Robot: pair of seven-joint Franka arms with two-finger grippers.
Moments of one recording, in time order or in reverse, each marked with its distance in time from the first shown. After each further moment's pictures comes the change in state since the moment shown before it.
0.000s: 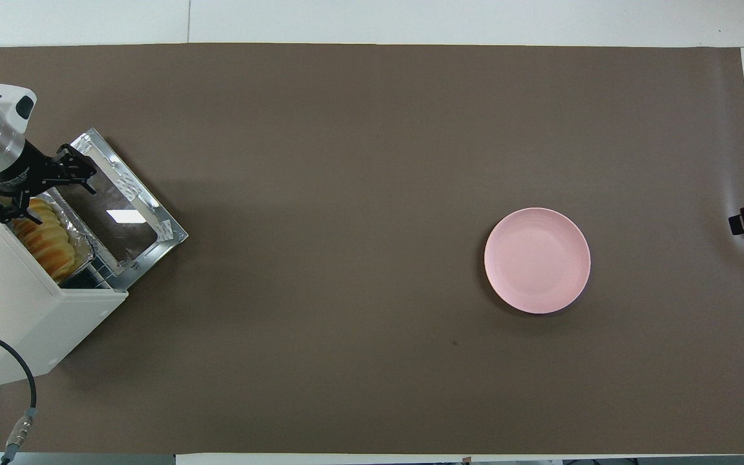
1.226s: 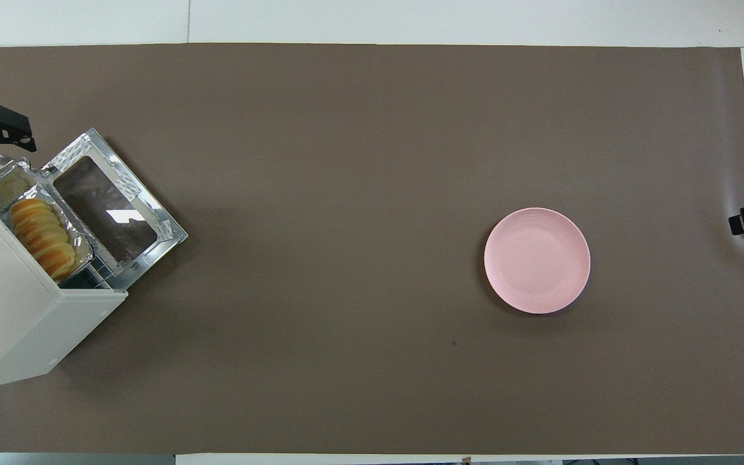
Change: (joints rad) left arm 0.046 -0.097 0.019 0.138 -0.010 0.024 0.371; right arm 0.000 0.000 0.000 0.000 0.000 0.000 0.000
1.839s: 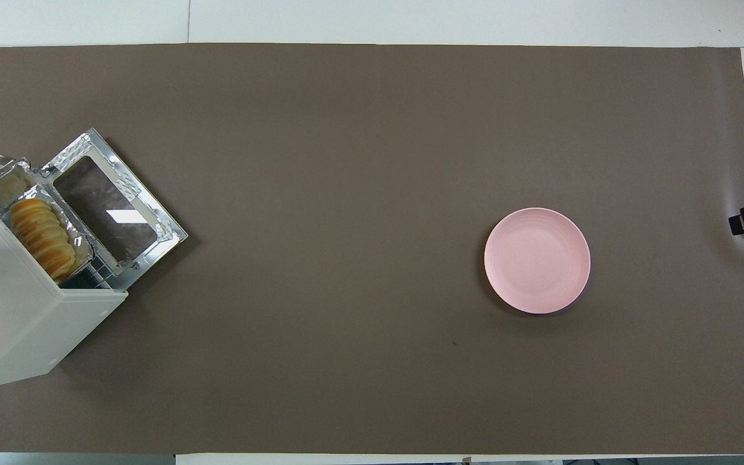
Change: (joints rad) left arm 0.130 -0.191 0.008 -0.091 0.117 -0.137 0.176; right arm 0.000 0.000 0.000 0.000 0.000 0.000 0.000
